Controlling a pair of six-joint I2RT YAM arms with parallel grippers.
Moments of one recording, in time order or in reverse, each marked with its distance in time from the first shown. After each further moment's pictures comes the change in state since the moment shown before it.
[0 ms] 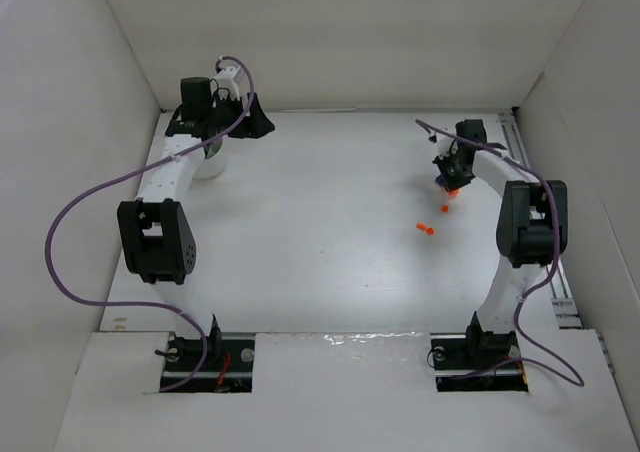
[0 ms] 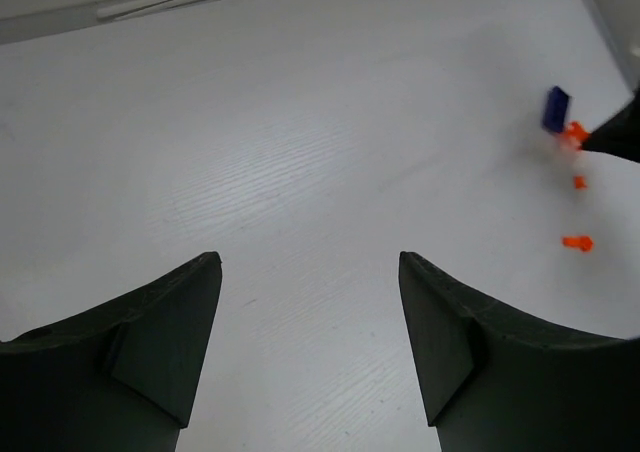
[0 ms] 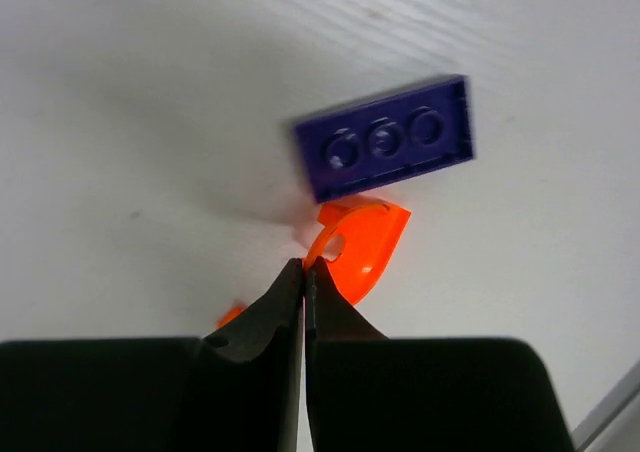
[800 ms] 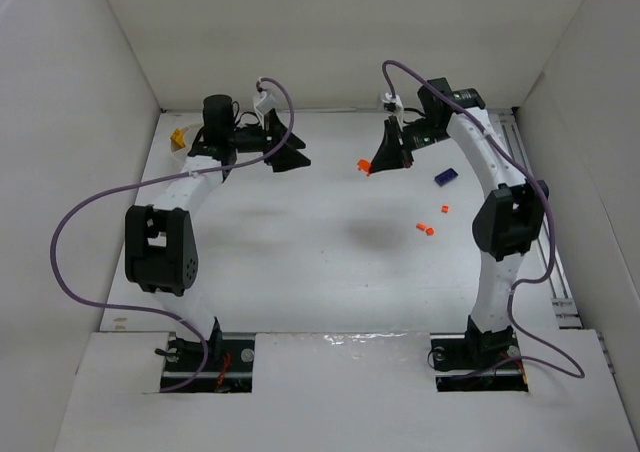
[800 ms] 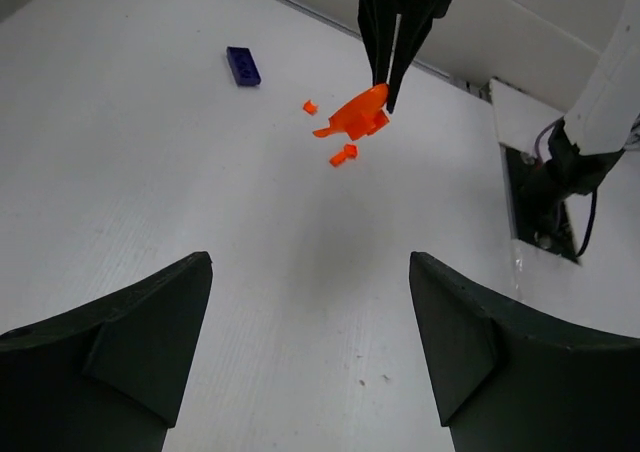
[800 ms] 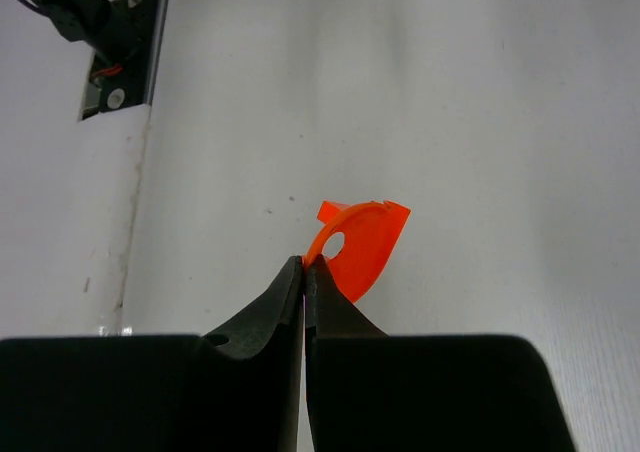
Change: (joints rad) left arm -0.103 -0.068 -0.277 0.454 0.705 -0.045; right arm 0.213 0.112 0.678 -0.829 -1.121 -0.544
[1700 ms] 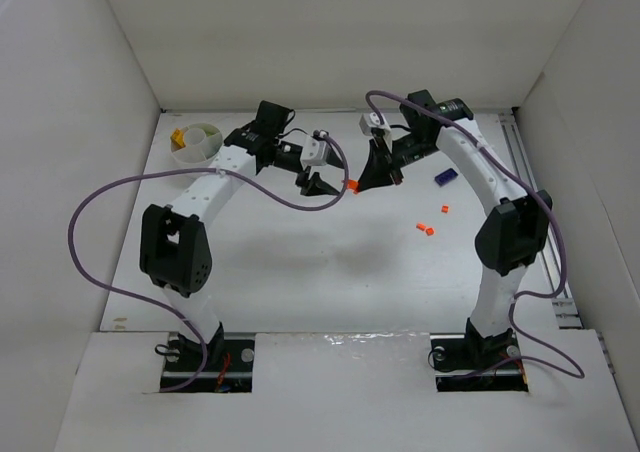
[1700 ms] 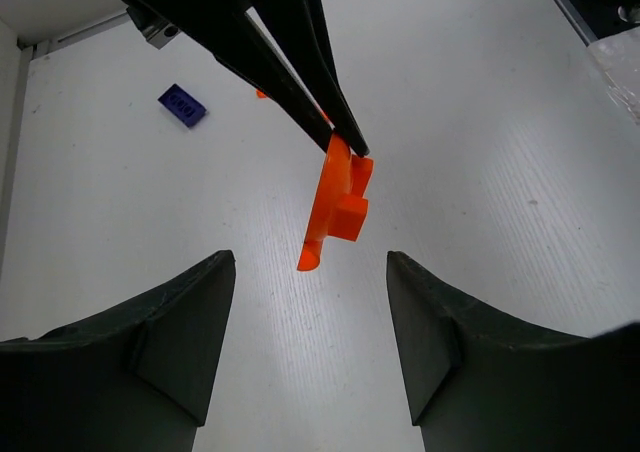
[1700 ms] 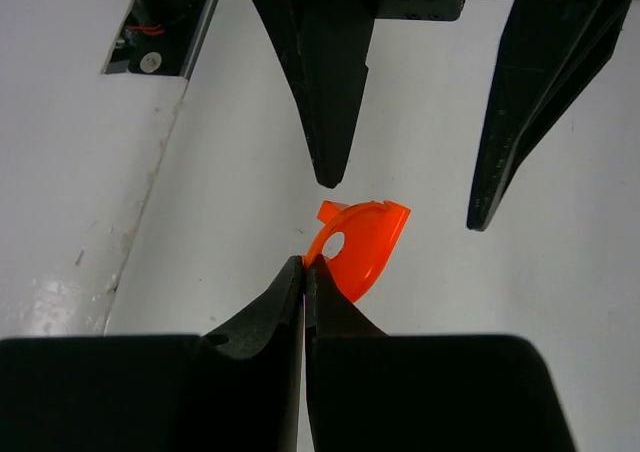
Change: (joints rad) left arm -0.260 0.016 0.228 -0.780 -0.060 1.220; right arm 0.127 -0.126 -0.143 -0.027 -0.028 -0.219
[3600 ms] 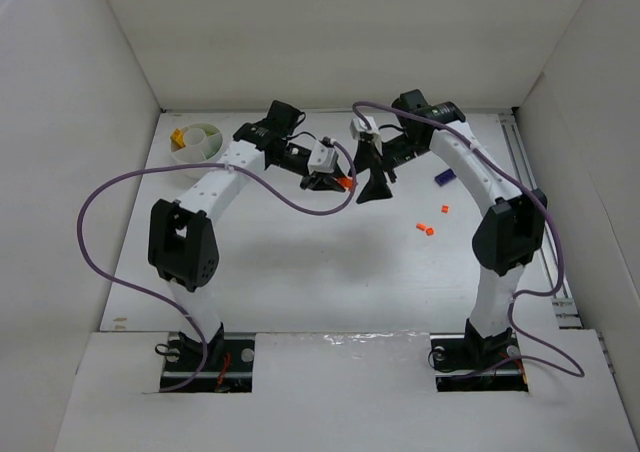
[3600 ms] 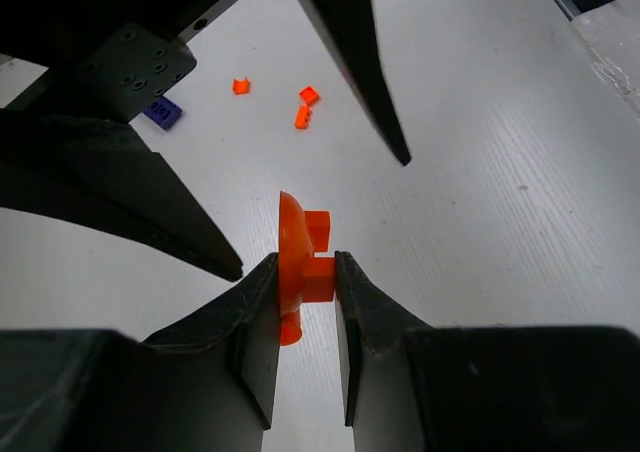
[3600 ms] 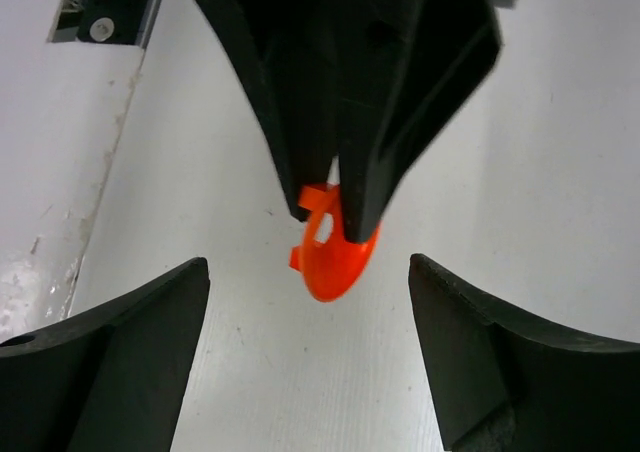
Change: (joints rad) left arm -0.043 0.062 0.101 -0.198 -0.028 0.174; right arm 0.038 0.015 0.005 0.075 0.098 0.034
